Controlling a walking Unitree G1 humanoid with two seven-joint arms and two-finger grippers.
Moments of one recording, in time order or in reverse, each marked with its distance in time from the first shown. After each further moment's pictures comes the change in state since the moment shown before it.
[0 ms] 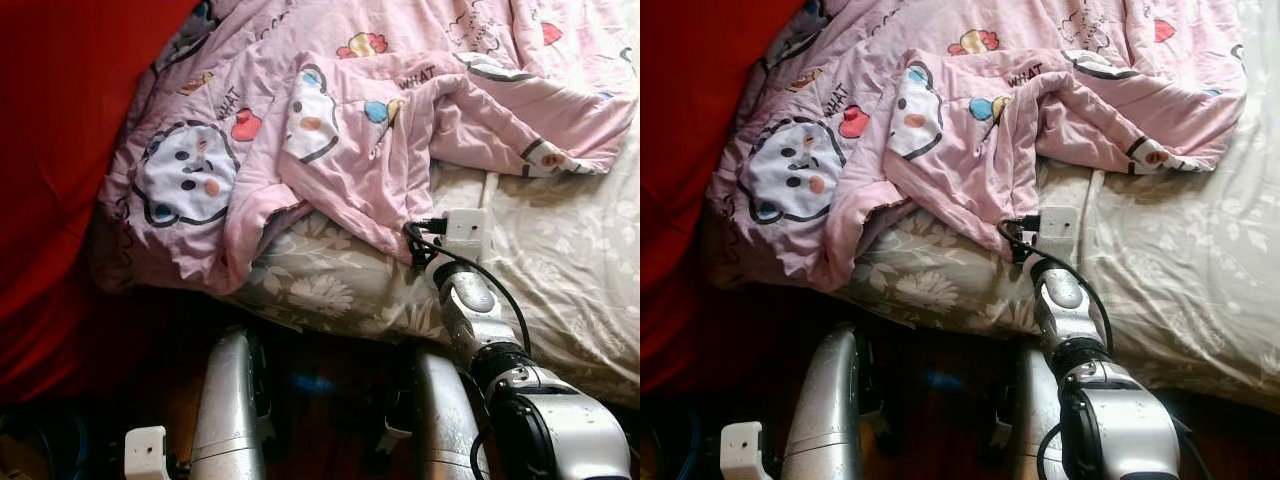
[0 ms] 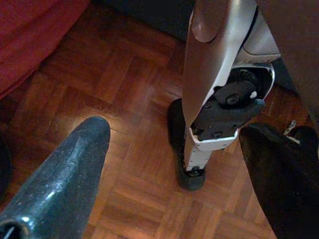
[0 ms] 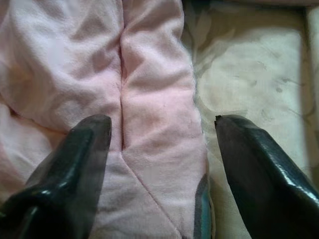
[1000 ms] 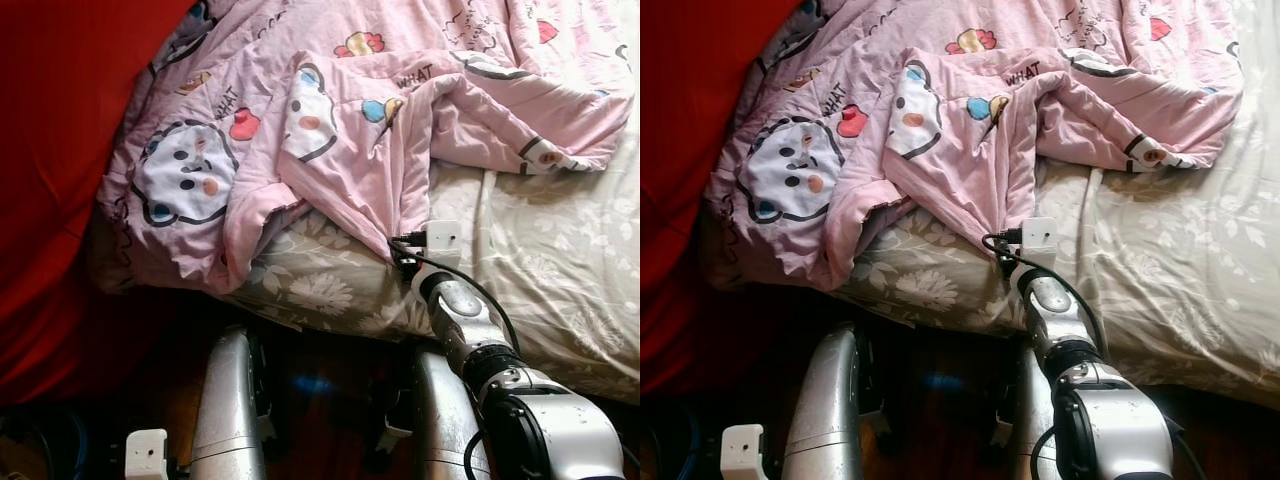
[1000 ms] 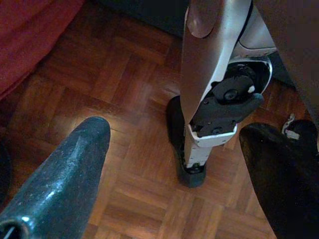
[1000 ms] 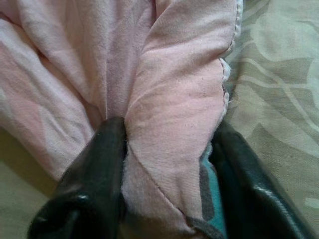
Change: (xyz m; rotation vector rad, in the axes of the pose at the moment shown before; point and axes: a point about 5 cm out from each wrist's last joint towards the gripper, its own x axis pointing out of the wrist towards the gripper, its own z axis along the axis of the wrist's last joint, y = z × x) left arm 0.001 0.000 0.001 0.024 0.011 -0.023; right arm -0.003 0.013 -0.019 -0.008 0.101 0.059
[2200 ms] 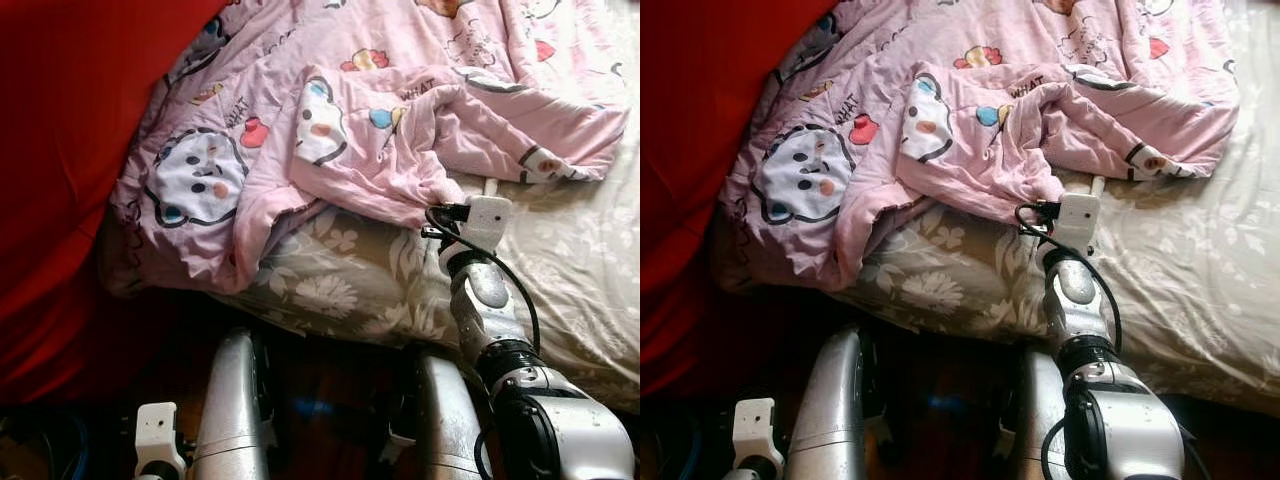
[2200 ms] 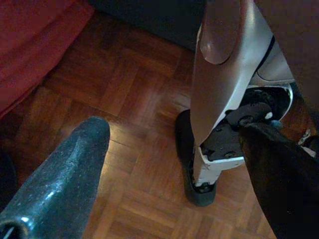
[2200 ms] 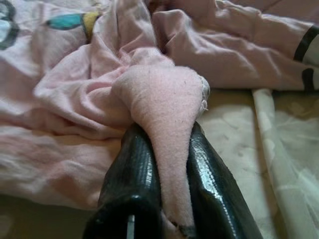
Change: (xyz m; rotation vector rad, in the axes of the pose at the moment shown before) left arm 0.028 -0.002 0.017 0.011 0.046 0.038; right arm -0.010 -0.022 0.030 0.100 -0.315 -0.102
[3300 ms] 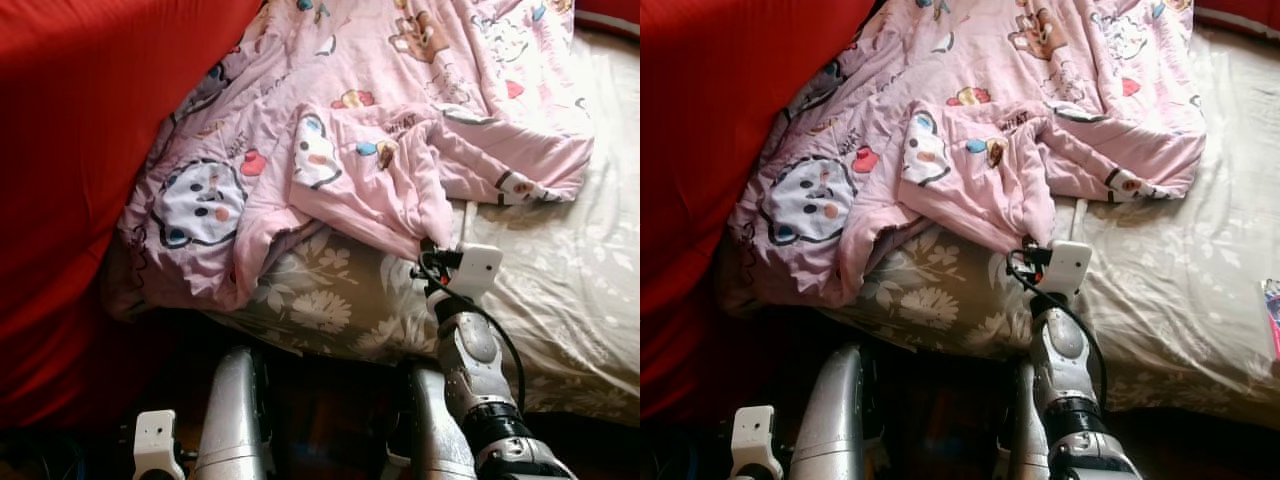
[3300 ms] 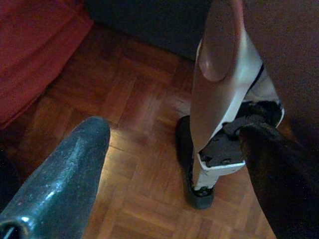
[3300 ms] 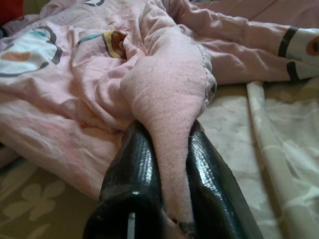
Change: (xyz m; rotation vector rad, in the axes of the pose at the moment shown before) left arm -0.002 0.003 -0.008 0.000 0.069 0.009; right arm -0.038 0.008 -0.035 0.056 0.017 0.031
